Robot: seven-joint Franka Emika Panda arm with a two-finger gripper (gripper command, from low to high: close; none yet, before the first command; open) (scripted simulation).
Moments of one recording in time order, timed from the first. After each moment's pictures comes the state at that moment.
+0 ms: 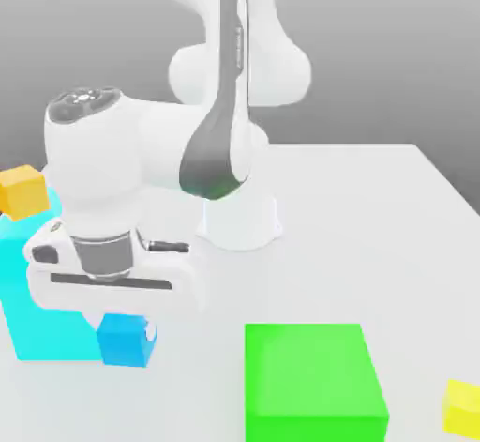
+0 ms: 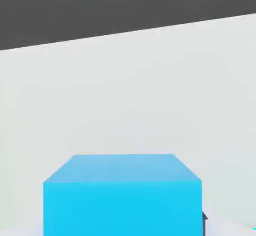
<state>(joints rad) -0.01 0.08 -0.31 -2.54 0.10 2.60 0.63</state>
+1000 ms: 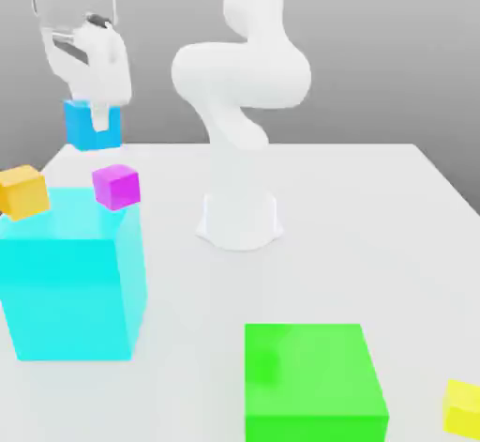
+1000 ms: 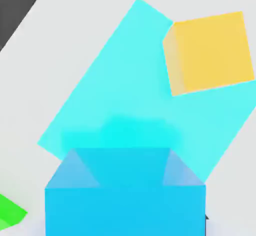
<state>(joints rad) -0.28 -0.78 -0.28 -2.68 -0.21 1.91 1.31</state>
